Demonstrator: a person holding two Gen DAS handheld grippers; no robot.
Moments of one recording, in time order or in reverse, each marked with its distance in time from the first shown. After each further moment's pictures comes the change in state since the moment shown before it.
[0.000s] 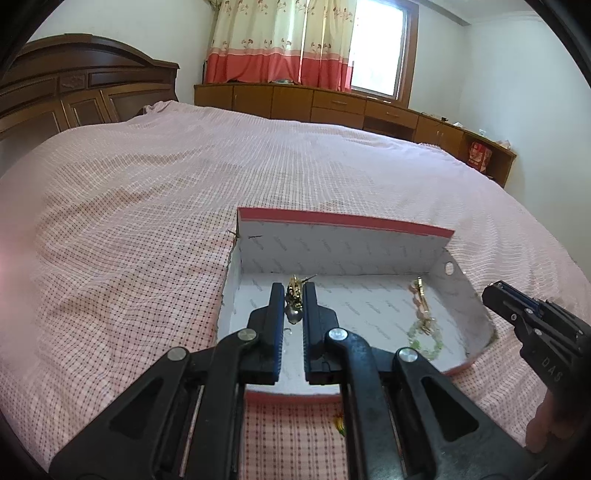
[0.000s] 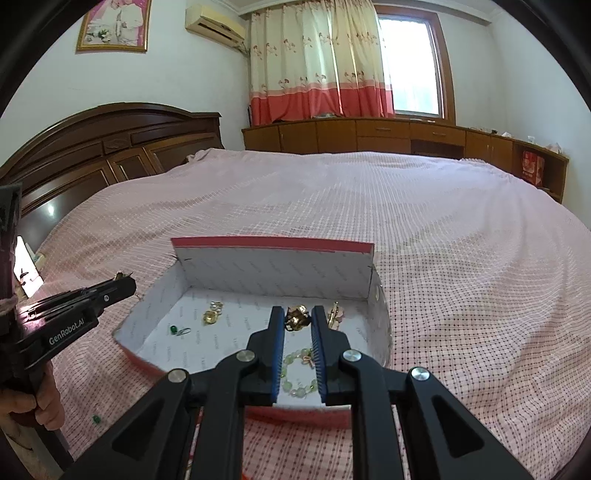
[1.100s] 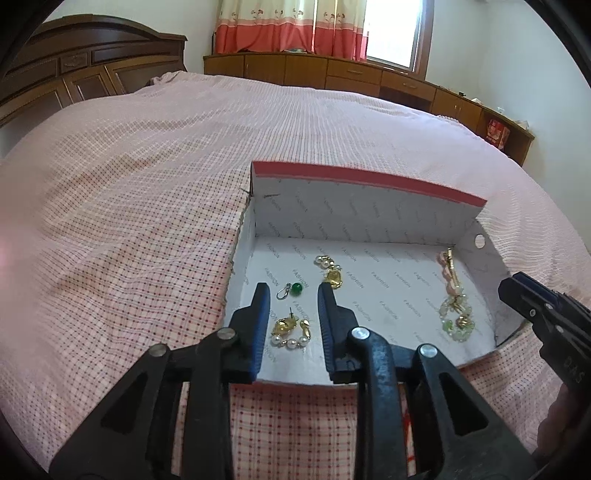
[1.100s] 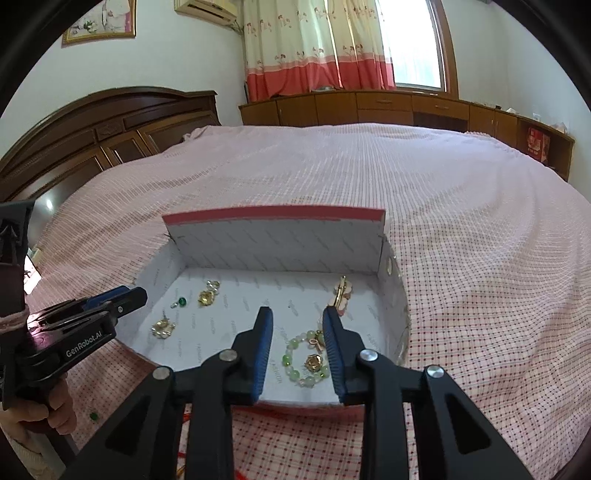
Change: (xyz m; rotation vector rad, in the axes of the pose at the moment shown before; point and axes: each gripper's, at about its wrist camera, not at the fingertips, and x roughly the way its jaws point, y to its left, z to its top) left arm 0.018 0.007 -0.010 -0.007 0.119 0.056; right arm 0.009 0.001 -0.002 0.040 0.086 0.037
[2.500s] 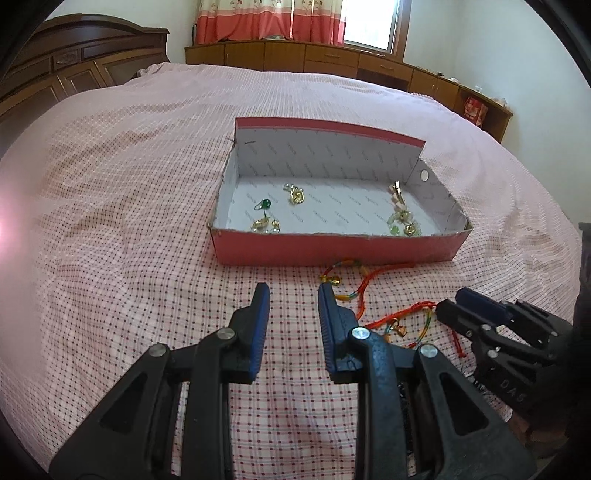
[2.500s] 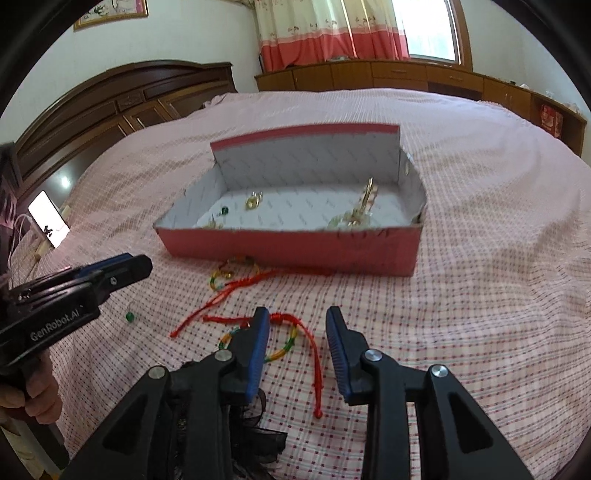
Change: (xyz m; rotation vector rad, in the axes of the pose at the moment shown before) left arm -0.065 -0.014 -0.068 0.046 0.072 -0.055; right arm -0.034 0.026 -0.088 -0.012 0.149 0.060
